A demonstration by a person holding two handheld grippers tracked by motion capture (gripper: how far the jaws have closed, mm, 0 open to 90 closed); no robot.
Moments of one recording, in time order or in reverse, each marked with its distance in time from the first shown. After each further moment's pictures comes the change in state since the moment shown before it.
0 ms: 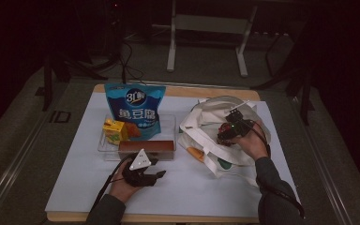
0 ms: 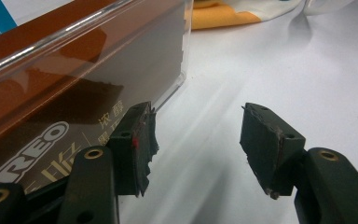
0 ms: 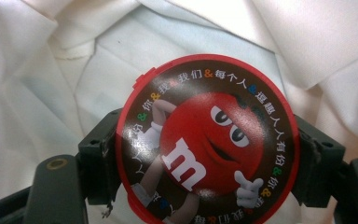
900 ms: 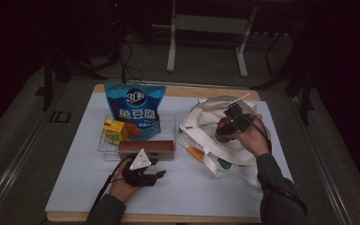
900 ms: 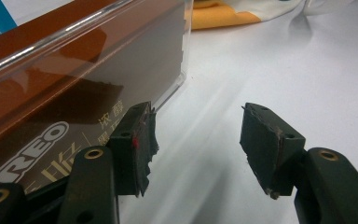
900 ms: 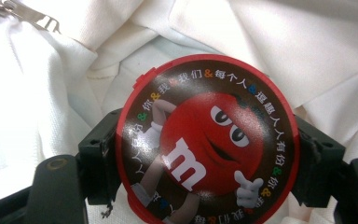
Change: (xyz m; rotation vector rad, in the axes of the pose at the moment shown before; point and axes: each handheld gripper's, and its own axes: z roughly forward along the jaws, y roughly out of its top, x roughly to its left) left arm 0.000 0.000 0.000 0.000 0.000 0.001; right arm 0.011 0.016 -0.027 -0.023 -0.003 -0.017
